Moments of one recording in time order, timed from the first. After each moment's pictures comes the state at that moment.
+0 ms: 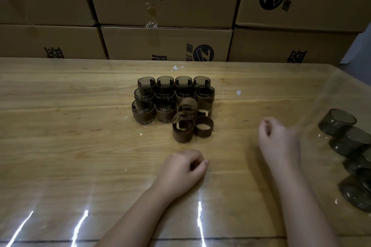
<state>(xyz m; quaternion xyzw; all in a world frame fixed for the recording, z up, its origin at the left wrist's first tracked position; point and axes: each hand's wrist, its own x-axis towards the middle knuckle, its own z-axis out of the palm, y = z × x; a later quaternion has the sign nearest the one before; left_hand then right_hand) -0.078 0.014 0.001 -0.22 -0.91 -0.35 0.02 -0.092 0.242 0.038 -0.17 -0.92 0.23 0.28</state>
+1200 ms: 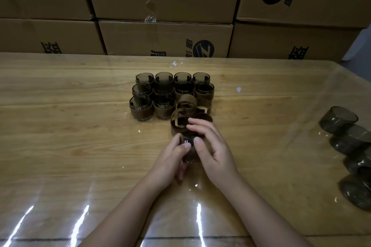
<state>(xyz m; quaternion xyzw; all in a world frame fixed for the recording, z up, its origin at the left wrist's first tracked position) -0.093 0.004 -0.008 -0.11 -0.73 -0.67 -0.09 -0.075 0.142 0.014 0.20 -0.78 0.56 0.19</state>
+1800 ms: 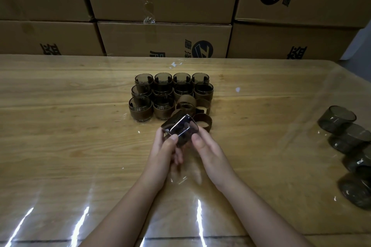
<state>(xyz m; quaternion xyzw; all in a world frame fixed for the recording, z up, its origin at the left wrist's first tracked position) -0.095 0.002 -0.006 -0.06 -0.64 -0.77 0.00 -0.077 0.137 0.010 0.11 -0.69 0.71 -0.01</state>
